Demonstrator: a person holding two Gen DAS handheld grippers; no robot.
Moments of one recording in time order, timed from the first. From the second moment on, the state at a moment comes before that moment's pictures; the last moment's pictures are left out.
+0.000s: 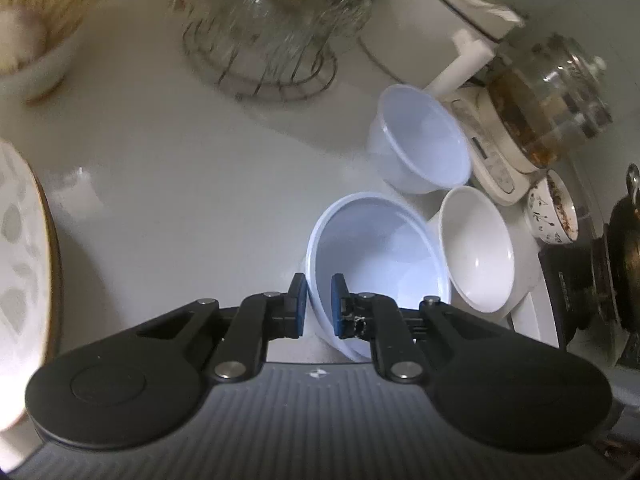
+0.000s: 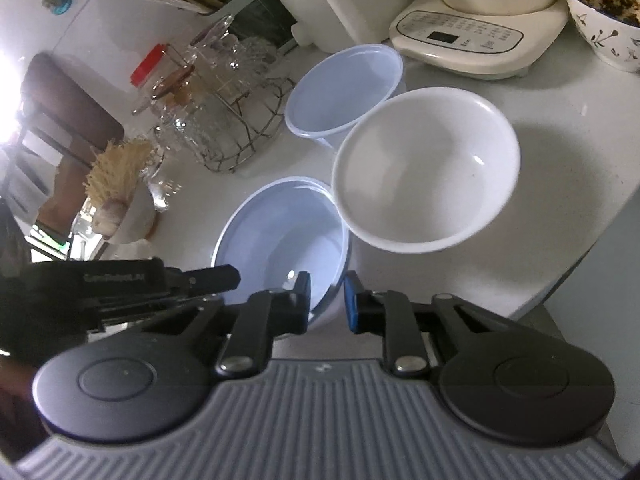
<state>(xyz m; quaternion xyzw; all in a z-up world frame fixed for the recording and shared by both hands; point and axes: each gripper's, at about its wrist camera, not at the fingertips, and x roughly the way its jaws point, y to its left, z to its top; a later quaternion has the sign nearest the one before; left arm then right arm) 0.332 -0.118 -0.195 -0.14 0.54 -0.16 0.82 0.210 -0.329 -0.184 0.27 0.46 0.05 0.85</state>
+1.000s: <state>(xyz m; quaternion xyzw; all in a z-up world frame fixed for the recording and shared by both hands) 0.309 -0.067 -0.198 -0.13 0.52 -0.08 0.84 0.224 -0.259 -0.183 0.14 0.45 0.13 0.87</state>
